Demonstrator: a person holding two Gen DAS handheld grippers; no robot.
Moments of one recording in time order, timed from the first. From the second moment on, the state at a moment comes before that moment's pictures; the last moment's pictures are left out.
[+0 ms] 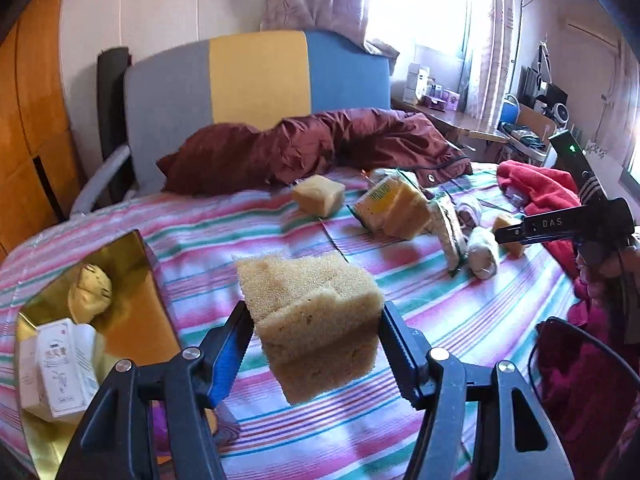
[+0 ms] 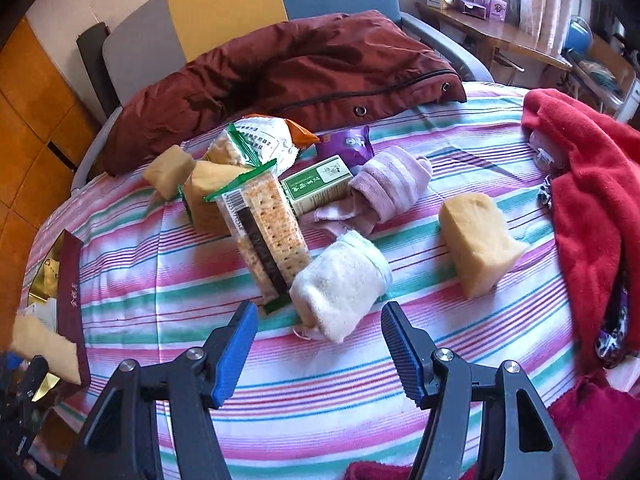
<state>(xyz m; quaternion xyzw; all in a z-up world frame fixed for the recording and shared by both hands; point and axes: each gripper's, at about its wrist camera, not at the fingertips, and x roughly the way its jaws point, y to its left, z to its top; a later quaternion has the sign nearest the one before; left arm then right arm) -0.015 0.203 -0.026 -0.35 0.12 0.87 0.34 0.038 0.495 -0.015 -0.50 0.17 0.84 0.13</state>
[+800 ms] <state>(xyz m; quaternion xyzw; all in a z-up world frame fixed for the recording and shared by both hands) -0.063 0.124 0.008 -0.30 0.07 0.94 0.16 0.002 0.525 -0.060 -0.54 0.22 0.80 0.14</state>
